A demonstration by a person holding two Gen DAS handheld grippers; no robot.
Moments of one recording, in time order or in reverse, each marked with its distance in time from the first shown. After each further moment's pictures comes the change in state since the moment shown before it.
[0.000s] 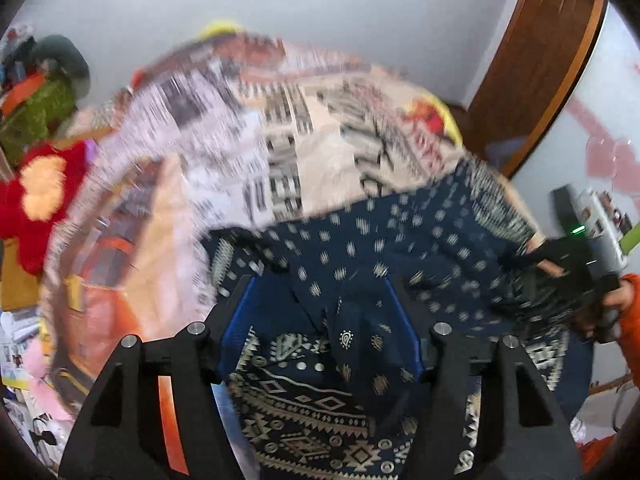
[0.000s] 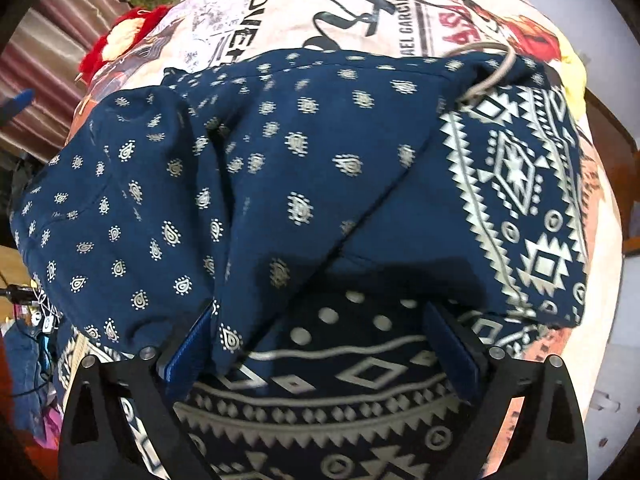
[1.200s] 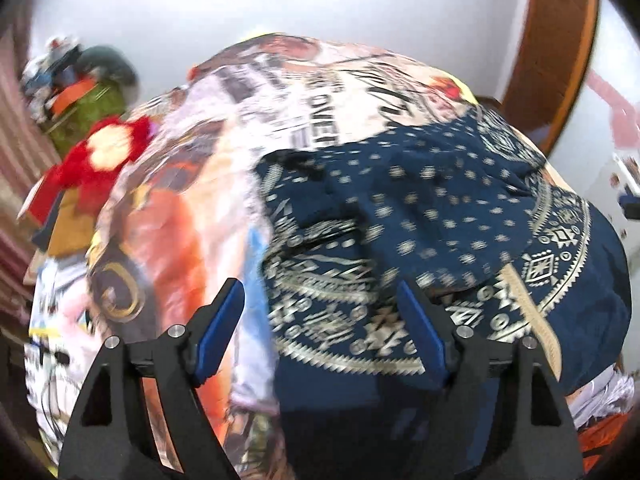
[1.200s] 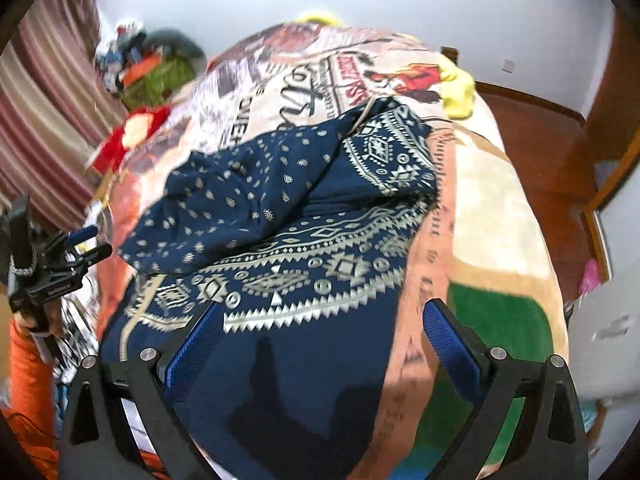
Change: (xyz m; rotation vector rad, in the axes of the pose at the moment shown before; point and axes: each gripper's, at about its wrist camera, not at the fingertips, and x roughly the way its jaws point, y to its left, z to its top) left arm -0.076 -0.004 -0.136 -0.013 -0.086 0.199; right arm -0.154 -0.011 -0.171 0.216 -0.364 -0.014
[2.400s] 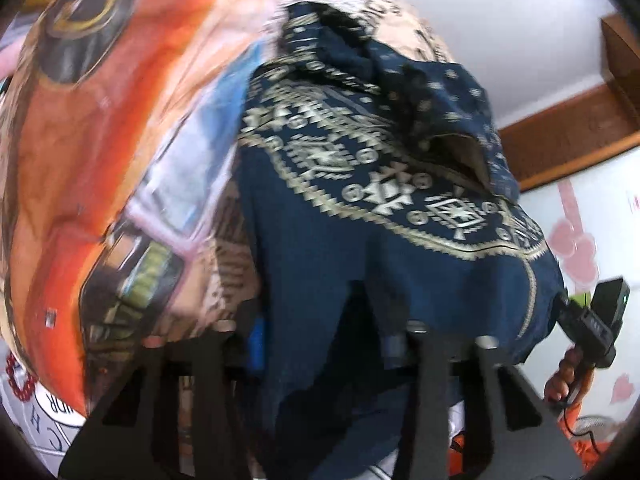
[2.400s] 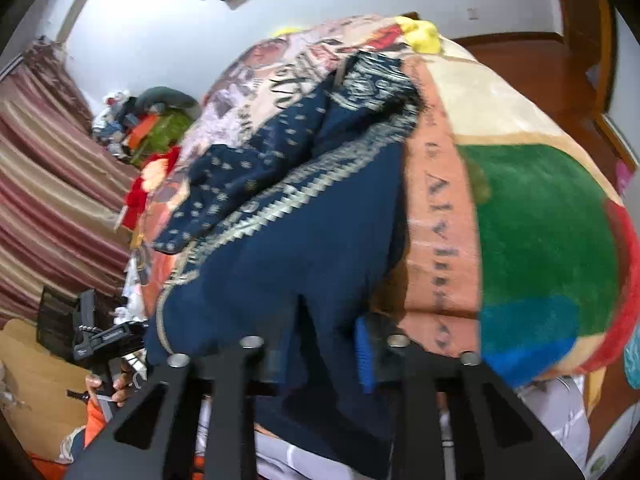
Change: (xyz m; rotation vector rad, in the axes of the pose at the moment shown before) left arm 0.041 0.033 -0.102 -0.492 0.241 -0.410; right arm 0.004 -0.003 -0.088 0.256 -0.061 0.179
